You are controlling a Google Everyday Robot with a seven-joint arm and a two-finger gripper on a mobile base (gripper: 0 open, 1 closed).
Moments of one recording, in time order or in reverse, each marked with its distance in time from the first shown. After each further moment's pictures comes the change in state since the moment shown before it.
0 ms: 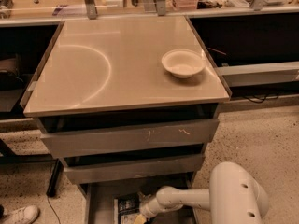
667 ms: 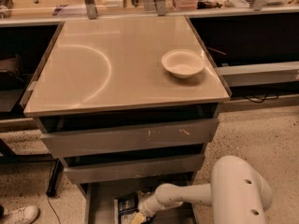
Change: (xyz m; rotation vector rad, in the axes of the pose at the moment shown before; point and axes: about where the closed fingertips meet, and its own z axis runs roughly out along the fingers) arm -0.025 0.010 -0.020 -0.005 0.003 0.015
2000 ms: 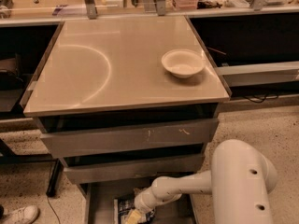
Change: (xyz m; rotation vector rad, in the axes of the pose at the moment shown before) arm -0.048 0.032 -0.042 -0.041 0.041 0.015
